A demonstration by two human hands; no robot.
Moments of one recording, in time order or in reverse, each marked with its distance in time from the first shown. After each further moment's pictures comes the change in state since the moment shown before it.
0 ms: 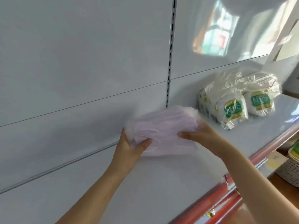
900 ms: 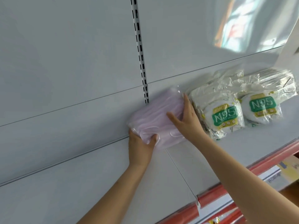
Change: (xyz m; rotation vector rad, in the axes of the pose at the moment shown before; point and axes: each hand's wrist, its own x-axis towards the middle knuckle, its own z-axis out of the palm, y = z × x) left_hand 0.063 -0.004 0.147 0.246 0.398 -0.124; right_hand 0.087 0.038 -0.060 -0.360 0.219 -0.186
